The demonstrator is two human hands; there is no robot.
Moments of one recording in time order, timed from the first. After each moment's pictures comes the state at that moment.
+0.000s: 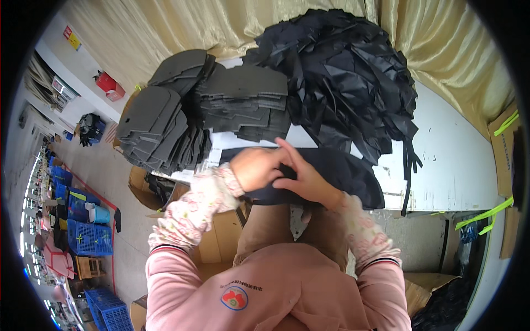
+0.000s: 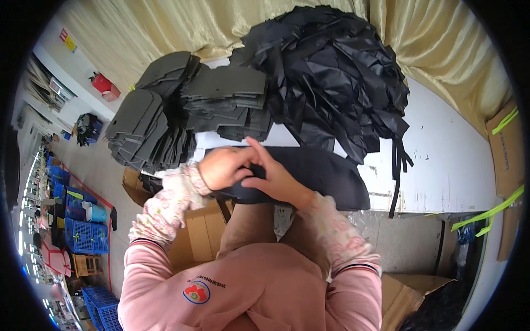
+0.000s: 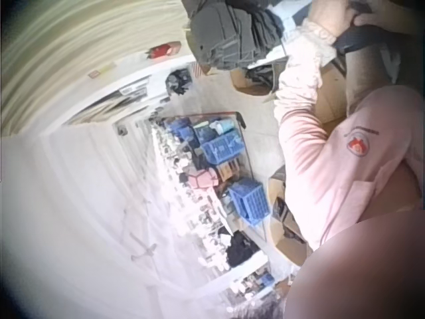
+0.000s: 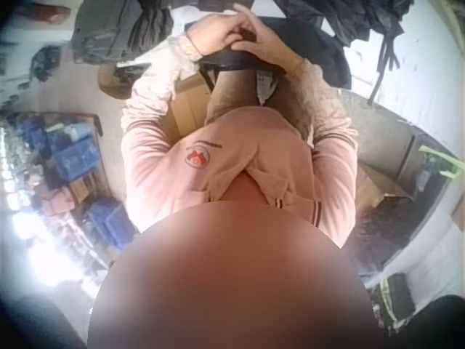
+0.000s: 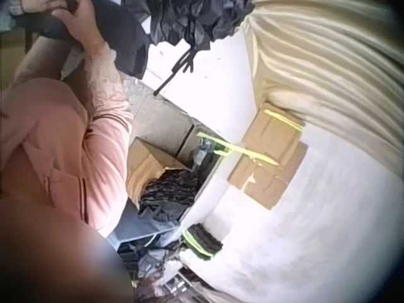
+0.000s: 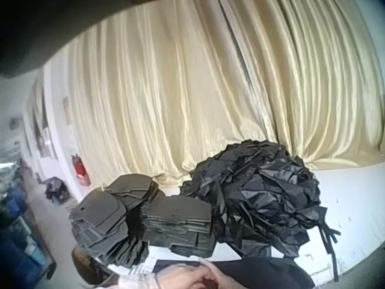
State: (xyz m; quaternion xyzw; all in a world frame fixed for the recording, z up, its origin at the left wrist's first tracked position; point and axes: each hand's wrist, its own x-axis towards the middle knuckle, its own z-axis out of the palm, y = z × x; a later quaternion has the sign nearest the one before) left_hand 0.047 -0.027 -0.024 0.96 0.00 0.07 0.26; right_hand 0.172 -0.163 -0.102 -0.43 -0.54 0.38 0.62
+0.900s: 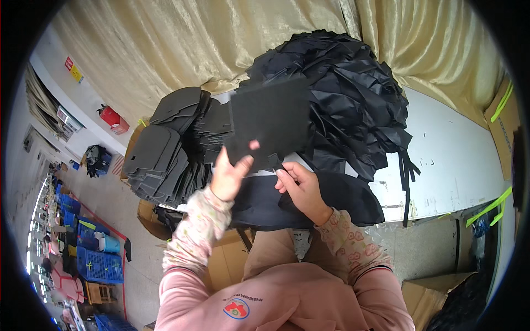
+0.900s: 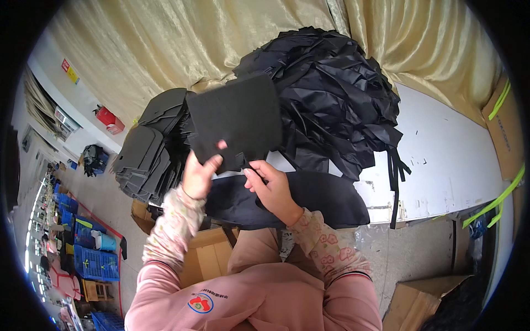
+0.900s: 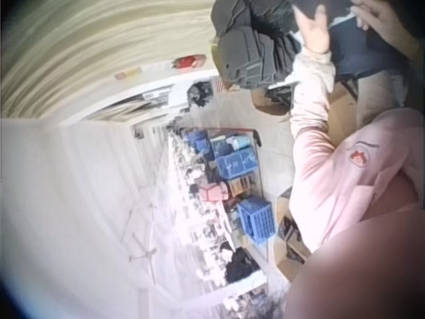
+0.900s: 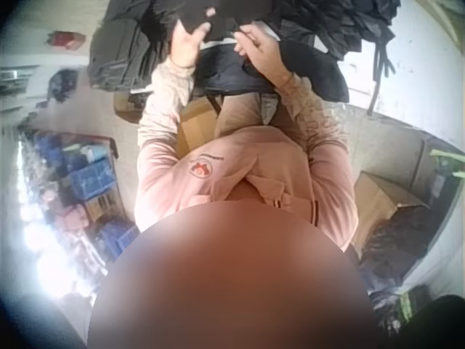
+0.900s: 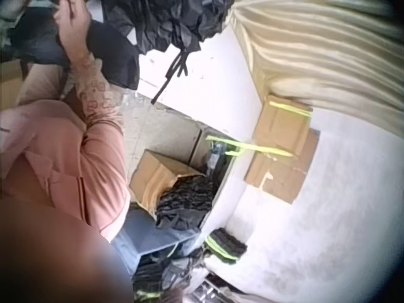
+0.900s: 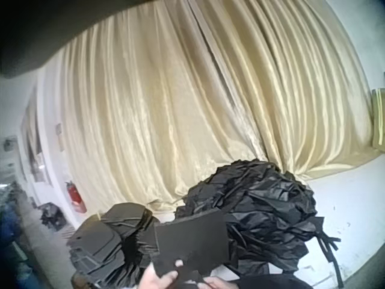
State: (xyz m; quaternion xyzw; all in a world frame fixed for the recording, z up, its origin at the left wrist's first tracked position) left_hand 0.055 -0.009 -0.010 0.72 0.13 0.32 0.60; right_hand 0.173 -0.157 -0.060 -0.48 -0.39 0.29 0.73
